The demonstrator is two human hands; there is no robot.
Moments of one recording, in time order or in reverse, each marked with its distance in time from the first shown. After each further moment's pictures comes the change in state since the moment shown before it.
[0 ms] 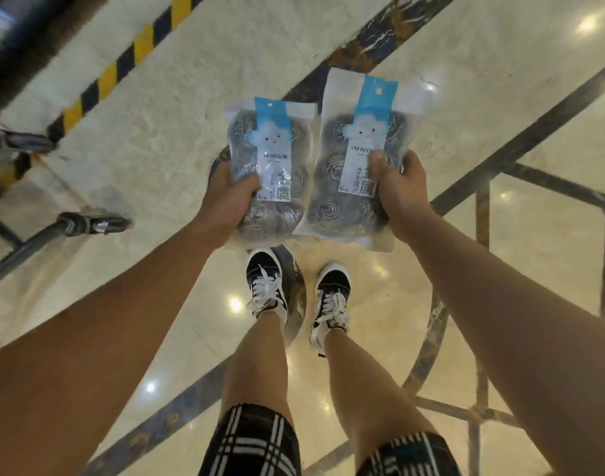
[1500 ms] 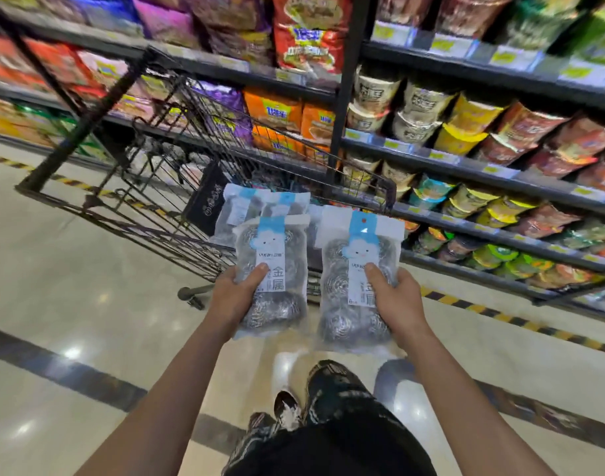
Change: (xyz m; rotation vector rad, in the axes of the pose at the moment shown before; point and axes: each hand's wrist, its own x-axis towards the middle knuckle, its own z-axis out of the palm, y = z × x) left_hand -0.539 -0.079 -0.578 -0.880 0.806 0.052; right_hand -0.639 -0.250 0.379 -0.562 -0.698 -0.577
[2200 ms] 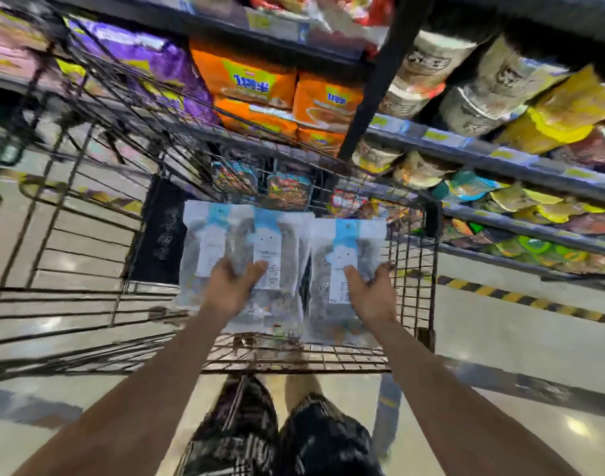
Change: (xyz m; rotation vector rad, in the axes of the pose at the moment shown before) left_hand 0.312 0.034 0.049 0.391 -0.101 -0.170; right_hand 0.266 0.020 0.161 -0.330 0.081 0.259
